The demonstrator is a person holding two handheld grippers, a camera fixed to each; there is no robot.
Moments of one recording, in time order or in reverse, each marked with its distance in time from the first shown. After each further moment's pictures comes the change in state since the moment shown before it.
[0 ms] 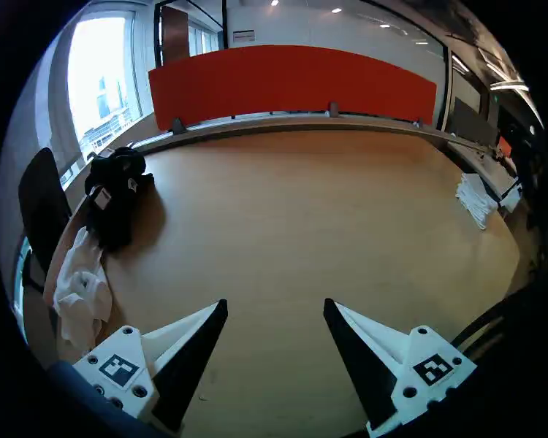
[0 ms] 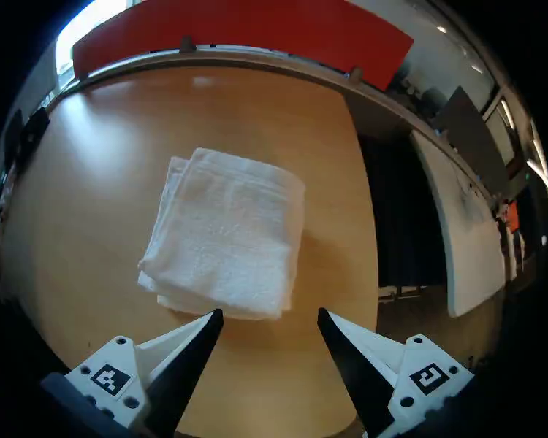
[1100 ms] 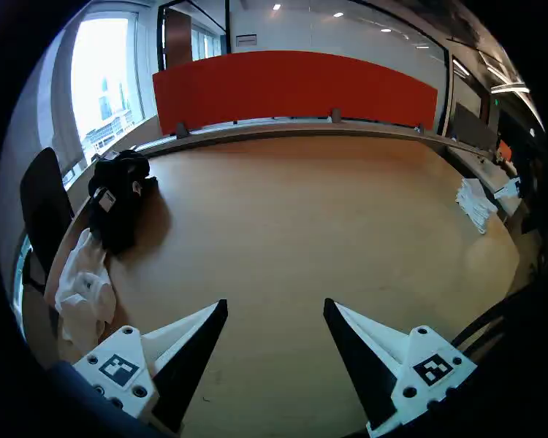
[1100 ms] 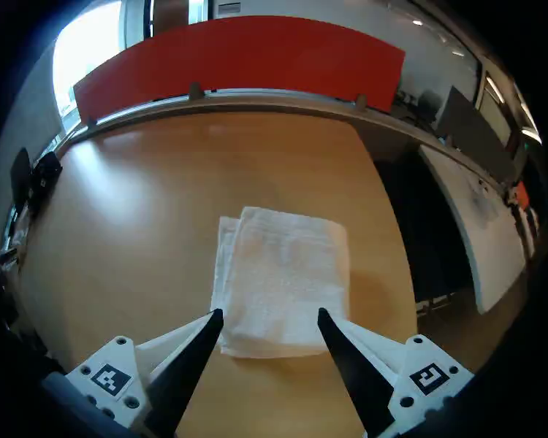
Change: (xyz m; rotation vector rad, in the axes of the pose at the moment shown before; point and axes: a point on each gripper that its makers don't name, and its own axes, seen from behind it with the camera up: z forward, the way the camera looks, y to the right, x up) left arm 0.004 -0.007 -0.006 0.004 0.022 -0.008; right arm 0.045 -0.061 -0.004 0.107 0.173 0.111
